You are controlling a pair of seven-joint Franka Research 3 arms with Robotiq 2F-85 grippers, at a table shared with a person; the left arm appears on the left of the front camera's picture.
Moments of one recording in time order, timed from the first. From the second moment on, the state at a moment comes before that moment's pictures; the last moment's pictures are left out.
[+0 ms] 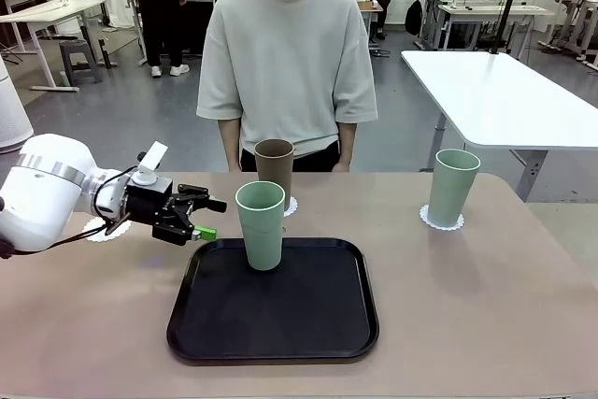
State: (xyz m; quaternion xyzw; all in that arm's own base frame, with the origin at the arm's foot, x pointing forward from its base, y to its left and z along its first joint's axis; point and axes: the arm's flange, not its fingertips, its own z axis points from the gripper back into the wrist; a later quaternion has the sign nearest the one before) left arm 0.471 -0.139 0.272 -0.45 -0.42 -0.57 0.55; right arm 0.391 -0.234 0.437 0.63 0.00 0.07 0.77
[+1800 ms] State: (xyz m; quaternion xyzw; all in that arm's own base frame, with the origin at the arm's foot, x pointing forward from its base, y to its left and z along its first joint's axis) left arm 0.470 -0.213 0.238 -0.46 -0.39 -0.57 0.55; right arm 0.391 -0.234 0.437 0.63 0.00 0.07 0.77
